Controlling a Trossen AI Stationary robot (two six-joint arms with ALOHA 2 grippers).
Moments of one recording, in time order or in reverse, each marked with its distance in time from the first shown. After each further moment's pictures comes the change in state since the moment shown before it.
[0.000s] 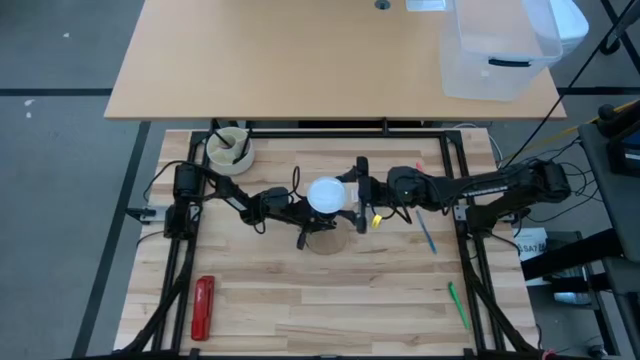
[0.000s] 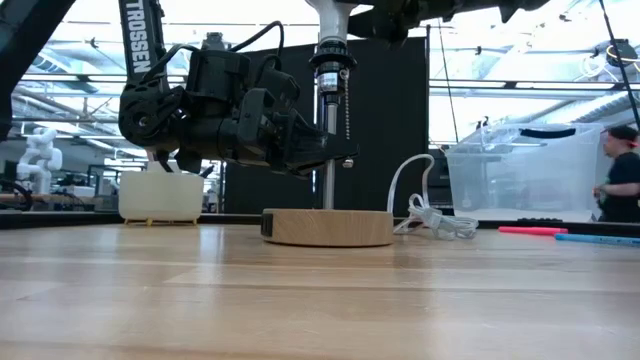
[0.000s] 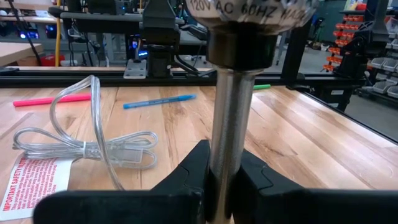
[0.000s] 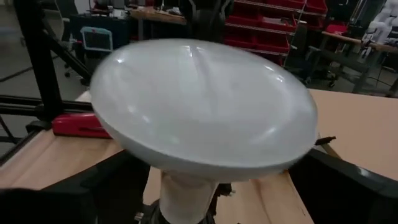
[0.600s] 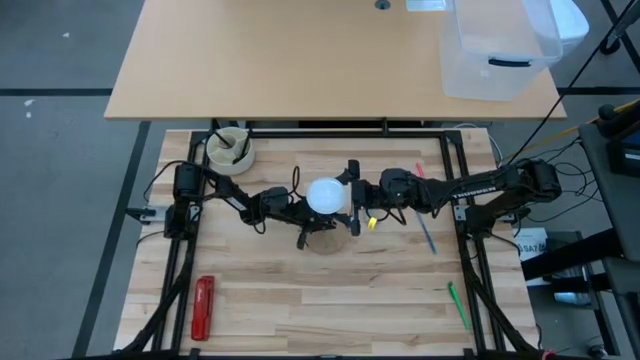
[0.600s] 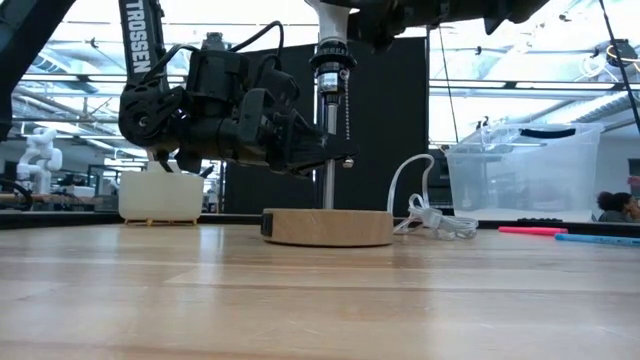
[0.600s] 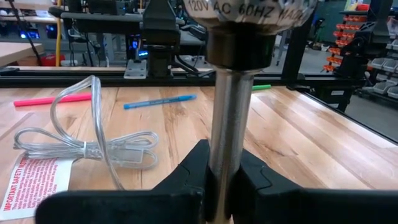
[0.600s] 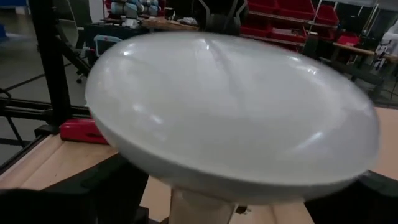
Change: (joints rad) left arm 0.000 0.000 0.000 0.002 0.000 -0.004; right arm -0.006 0.084 0.002 0.122 -0.053 -0.017
